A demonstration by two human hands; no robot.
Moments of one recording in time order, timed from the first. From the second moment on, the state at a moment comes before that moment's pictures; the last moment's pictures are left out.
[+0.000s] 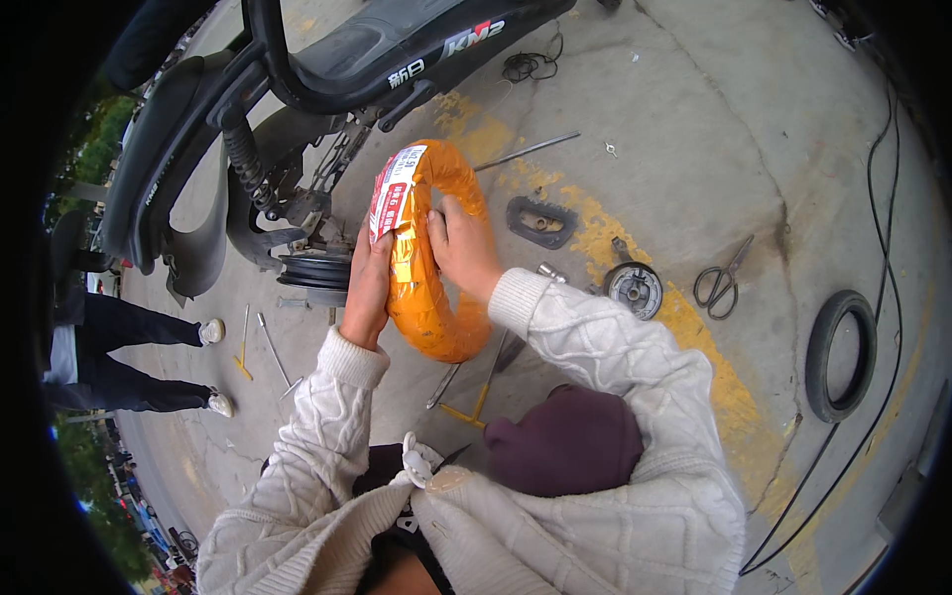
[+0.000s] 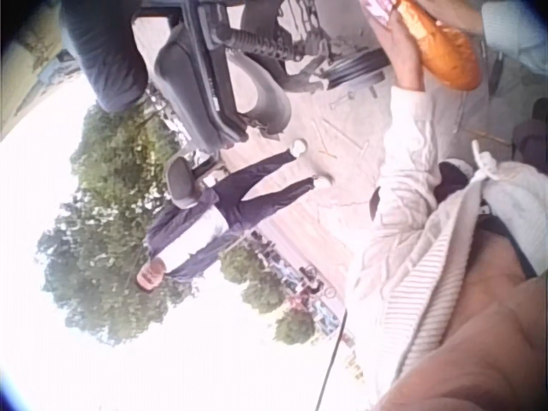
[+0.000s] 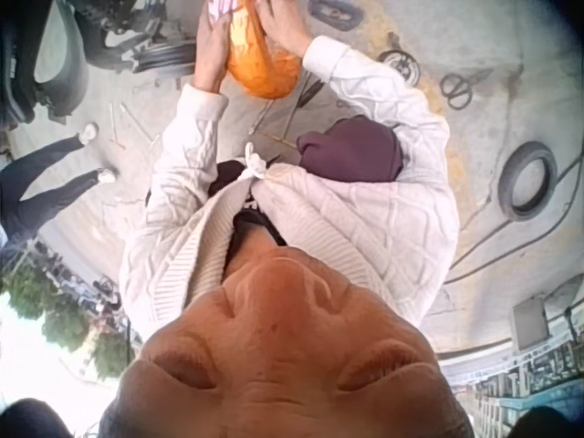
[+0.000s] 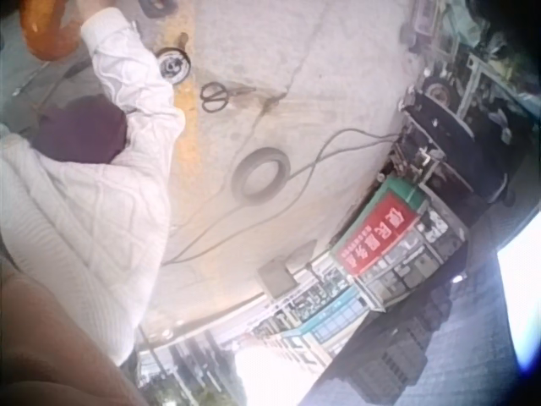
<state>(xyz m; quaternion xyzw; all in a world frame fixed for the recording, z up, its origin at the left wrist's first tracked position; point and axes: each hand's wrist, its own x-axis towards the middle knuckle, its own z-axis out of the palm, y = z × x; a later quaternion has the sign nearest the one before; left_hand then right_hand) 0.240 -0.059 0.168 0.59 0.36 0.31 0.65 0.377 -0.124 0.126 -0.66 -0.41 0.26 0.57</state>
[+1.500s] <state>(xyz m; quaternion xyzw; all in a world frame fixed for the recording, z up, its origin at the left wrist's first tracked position) 0.298 0.006 0.155 0.22 0.34 0.38 0.83 0.377 -0.197 0.123 -0.38 -0.28 0.60 0.65</state>
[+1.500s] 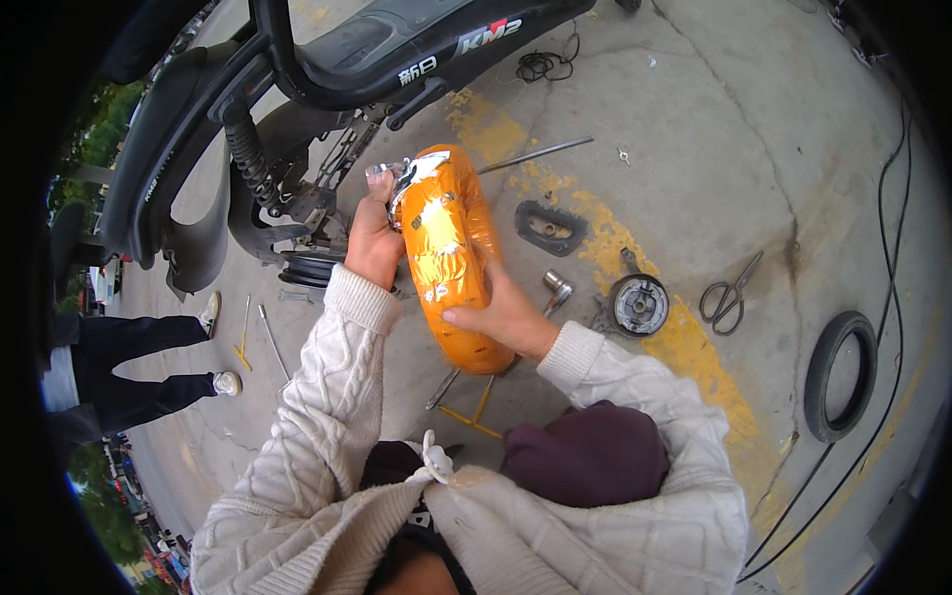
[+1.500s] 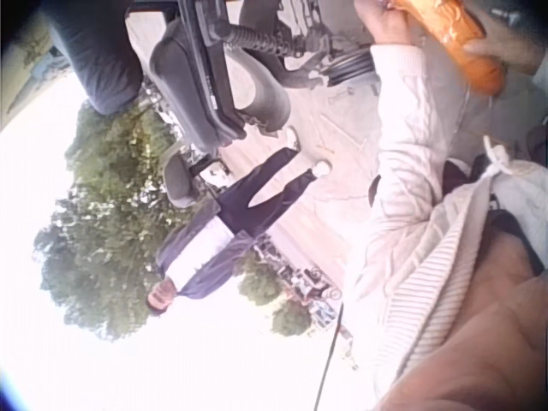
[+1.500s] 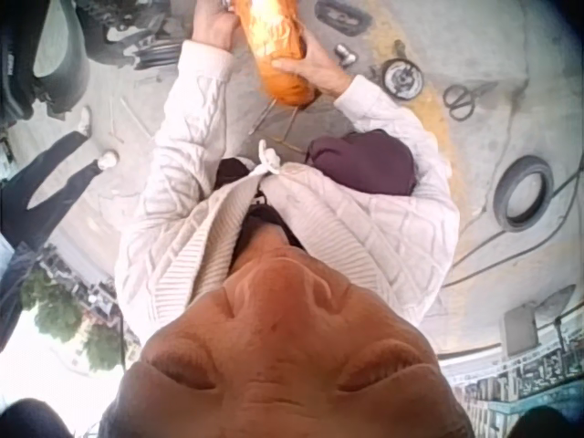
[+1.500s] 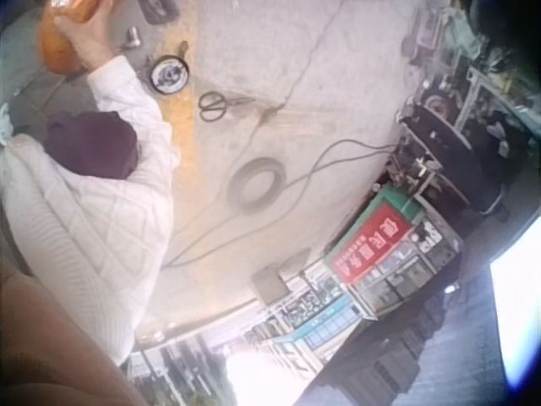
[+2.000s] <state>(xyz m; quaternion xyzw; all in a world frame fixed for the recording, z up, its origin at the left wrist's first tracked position) 0.323 -0.029 0.228 0.94 0.22 -0.02 0.27 0.360 -0.194 0.144 -0.45 -0.38 0.58 0.57</state>
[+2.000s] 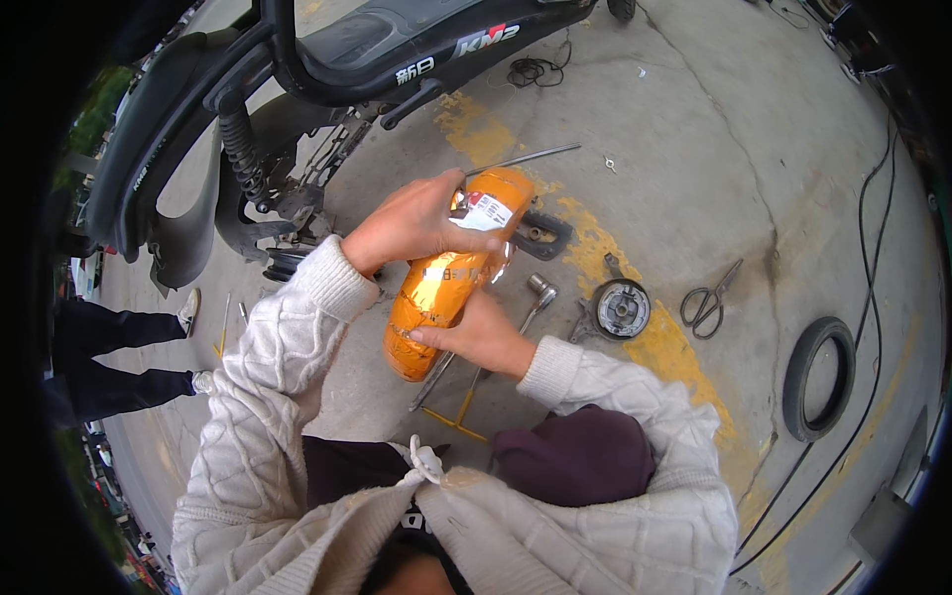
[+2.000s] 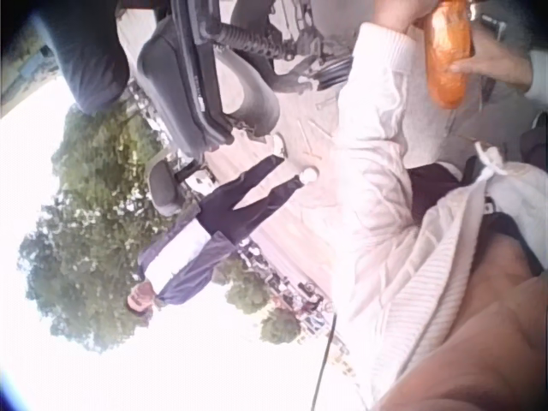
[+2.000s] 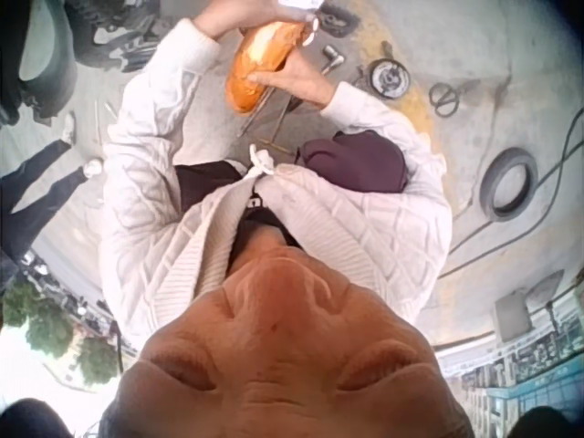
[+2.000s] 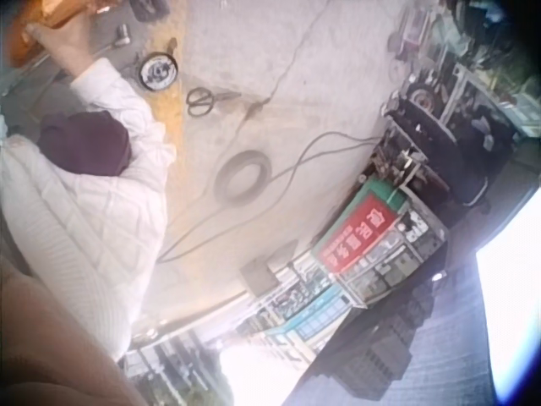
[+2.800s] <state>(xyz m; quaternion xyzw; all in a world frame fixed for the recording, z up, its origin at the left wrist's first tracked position) 0.324 -0.050 0.119 0.25 0.27 0.28 0.89 0.417 -0.228 0.158 -0.46 -0.23 0.54 0.66</state>
